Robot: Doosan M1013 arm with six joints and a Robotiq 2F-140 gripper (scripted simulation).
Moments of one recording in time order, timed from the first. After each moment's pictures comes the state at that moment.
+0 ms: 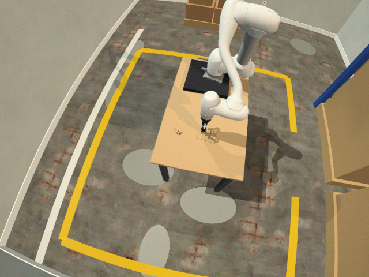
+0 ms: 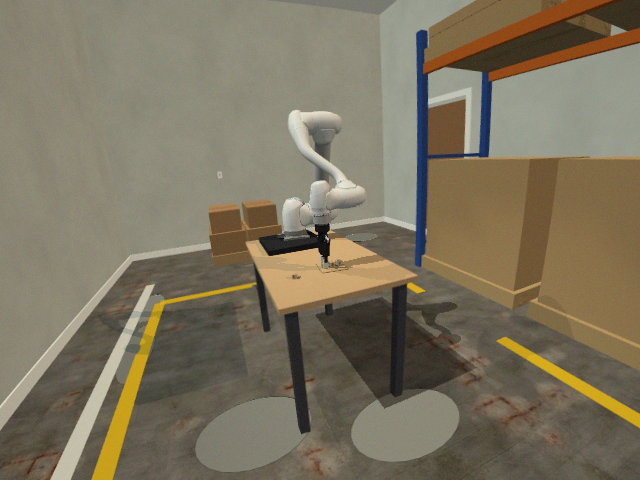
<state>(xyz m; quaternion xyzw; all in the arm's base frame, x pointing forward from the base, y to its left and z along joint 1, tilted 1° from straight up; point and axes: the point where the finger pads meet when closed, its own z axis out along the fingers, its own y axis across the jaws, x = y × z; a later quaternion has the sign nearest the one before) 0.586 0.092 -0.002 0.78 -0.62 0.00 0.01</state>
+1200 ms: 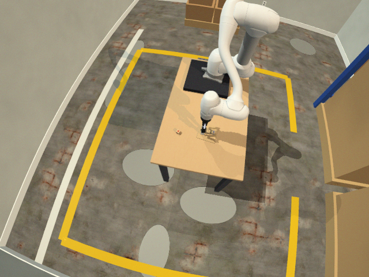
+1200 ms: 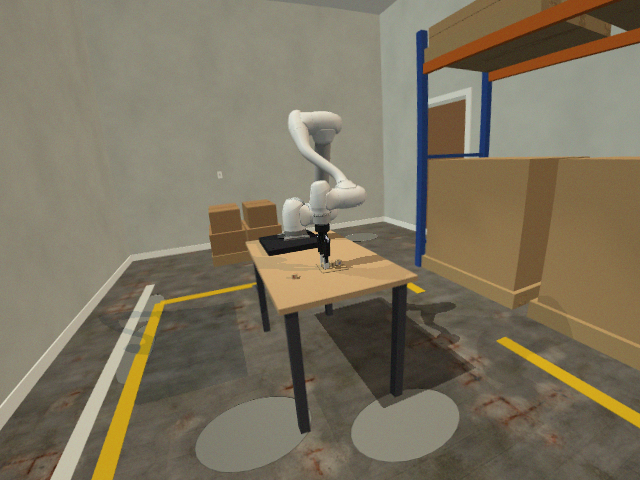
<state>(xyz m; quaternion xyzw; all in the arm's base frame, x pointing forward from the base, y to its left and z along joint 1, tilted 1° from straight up) 0.586 0.092 -0.002 0.78 -0.62 0.00 0.01</state>
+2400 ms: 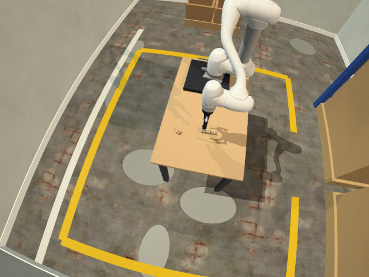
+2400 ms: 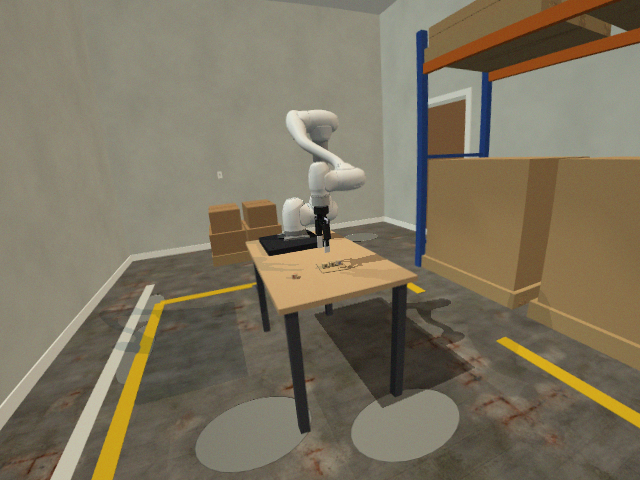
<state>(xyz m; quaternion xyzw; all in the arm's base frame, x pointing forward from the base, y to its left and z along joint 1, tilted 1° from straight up) 0.587 0.093 0.088 0.78 -0.62 0.00 0.01</state>
